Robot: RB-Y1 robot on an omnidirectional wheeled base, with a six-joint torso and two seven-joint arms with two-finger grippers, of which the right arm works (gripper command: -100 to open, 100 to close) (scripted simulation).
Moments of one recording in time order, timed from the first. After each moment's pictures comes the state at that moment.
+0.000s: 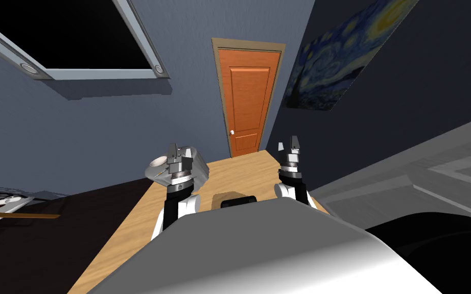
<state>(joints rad) 0.52 0.04 -0.05 -2.22 -0.07 -0.55 0.15</state>
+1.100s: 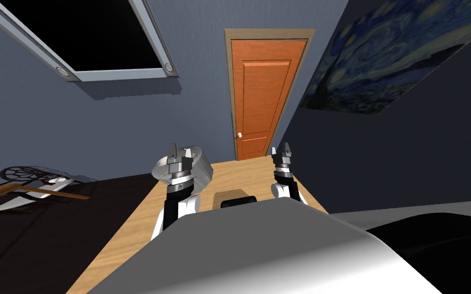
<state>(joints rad) 0.45 -0.04 -0.02 -2.02 -0.21 -0.60 -0.05</state>
